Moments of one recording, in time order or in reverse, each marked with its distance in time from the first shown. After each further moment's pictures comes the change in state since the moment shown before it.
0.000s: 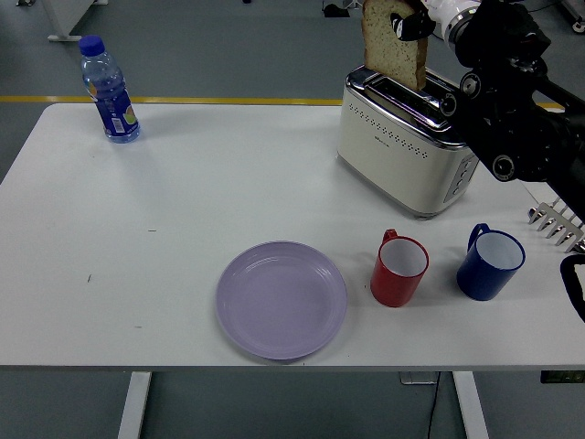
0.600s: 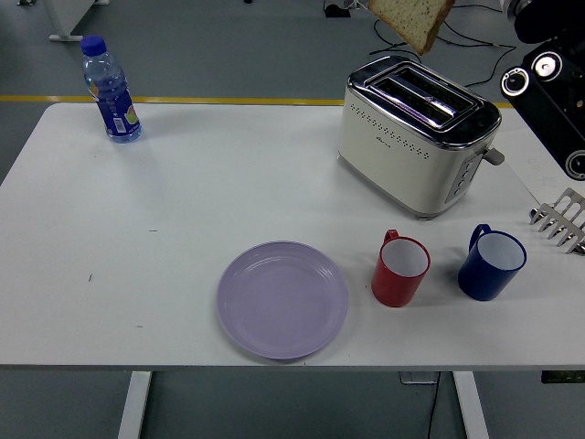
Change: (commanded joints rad) left arm -0.003 -0.004 0.004 0.000 -0.016 0.000 -0.005; right arm -0.125 -0.202 0.149 0.402 0.238 -0.078 -0.084
